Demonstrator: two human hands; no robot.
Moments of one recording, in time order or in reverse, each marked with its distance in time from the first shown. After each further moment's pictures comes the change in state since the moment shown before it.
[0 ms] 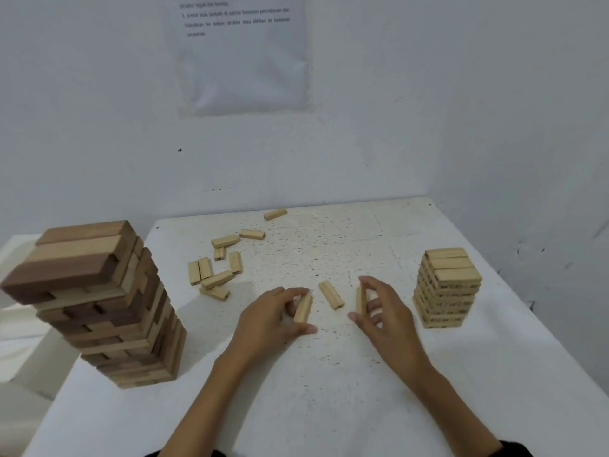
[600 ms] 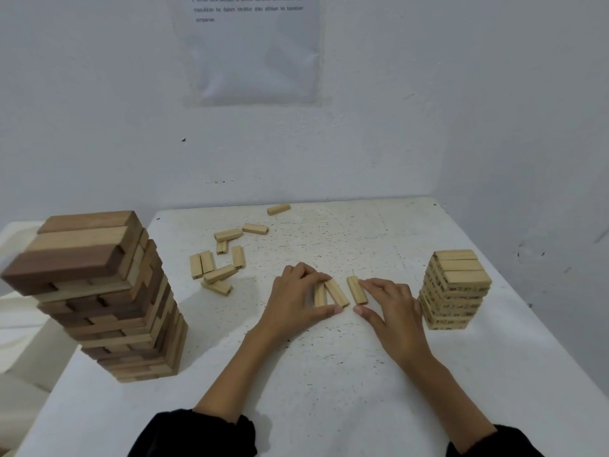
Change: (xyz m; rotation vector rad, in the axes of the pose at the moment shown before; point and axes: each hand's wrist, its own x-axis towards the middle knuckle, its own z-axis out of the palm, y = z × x) left_hand 0.036 0.003 0.024 -0.039 0.066 0.121; right_hand 0.014 0.017 0.002 -0.538 -0.047 -0.006
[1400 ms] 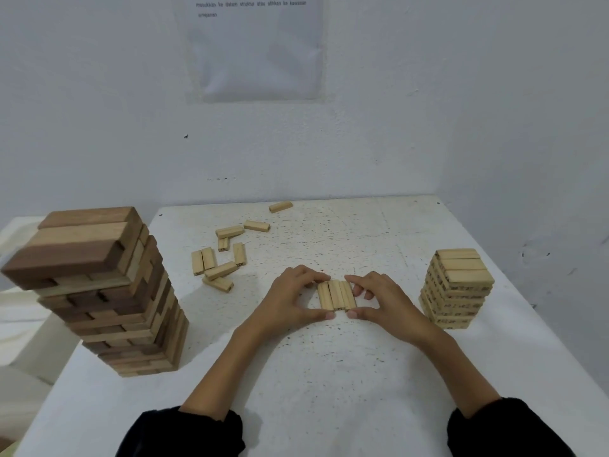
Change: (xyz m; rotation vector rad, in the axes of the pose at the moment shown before) left_hand -0.005 -0.006 -0.013 -0.149 -0.102 0.034; right_hand 0.029 -0.001 -0.016 0.266 -0.360 -0.140
